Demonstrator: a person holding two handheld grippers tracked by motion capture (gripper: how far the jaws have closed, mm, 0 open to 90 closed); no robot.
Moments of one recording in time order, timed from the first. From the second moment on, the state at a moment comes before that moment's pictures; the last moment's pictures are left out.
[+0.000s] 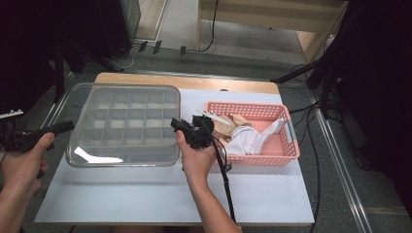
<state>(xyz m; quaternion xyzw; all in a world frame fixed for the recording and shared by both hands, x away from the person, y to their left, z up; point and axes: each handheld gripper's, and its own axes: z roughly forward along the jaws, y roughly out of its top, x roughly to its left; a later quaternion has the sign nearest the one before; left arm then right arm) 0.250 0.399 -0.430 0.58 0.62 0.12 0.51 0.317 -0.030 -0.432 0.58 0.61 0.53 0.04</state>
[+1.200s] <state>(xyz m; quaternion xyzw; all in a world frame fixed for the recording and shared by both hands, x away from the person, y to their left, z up) 0.199 0.394 -0.462 0.57 0.63 0.11 0.51 0.264 -0.038 -0.469 0.59 0.61 0.53 0.02</state>
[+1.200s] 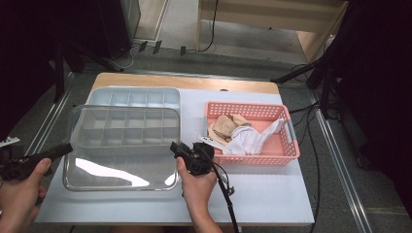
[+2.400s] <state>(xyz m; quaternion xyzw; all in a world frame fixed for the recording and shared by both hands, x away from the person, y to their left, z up) 0.147 0.393 -0.504 0.56 0.66 0.08 0.50 0.223 -0.039 -0.495 0.60 0.62 0.51 0.01</state>
